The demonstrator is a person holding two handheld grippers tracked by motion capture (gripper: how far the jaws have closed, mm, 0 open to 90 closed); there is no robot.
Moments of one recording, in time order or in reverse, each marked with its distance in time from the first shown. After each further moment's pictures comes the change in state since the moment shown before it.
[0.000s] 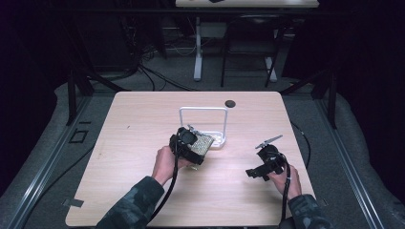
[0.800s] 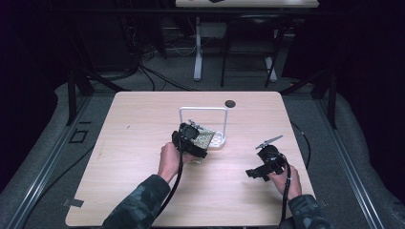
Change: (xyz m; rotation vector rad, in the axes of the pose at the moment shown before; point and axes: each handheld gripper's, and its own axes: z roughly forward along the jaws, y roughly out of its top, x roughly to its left) left arm 0.003 0.017 0.009 -0.034 0.047 -0.074; right arm 0.002 -0.001 -0.002 -0.004 -0.001 -0.005
